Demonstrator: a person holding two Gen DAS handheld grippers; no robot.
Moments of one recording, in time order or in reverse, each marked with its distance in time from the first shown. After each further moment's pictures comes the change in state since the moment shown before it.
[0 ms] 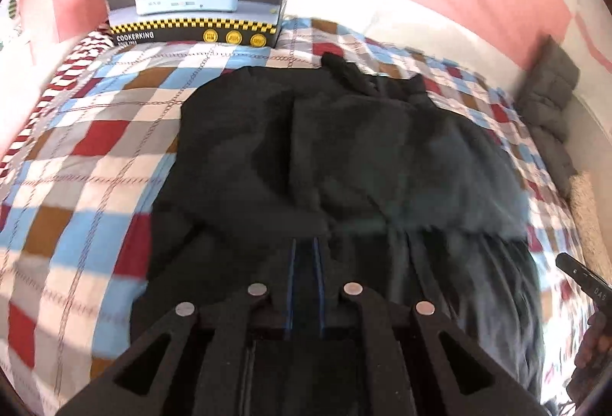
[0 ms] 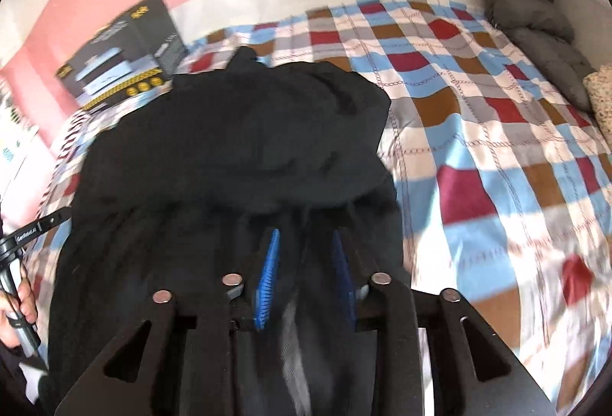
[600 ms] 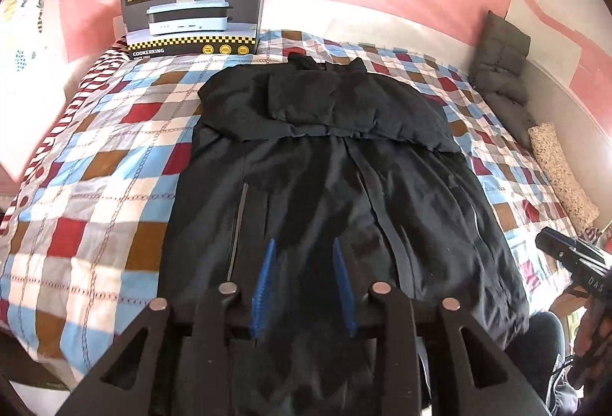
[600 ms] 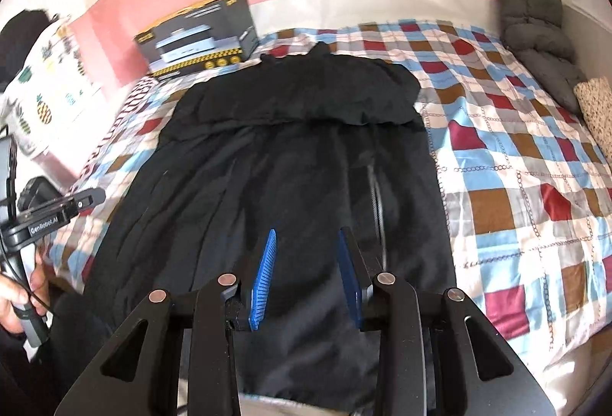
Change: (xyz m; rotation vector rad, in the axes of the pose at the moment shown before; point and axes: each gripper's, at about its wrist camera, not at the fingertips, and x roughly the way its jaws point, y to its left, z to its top) left arm -0.139 -0.020 -0.117 0.092 -0.044 -0.023; right arm -0.120 0.061 -0.115 -0.115 -0.046 0.083
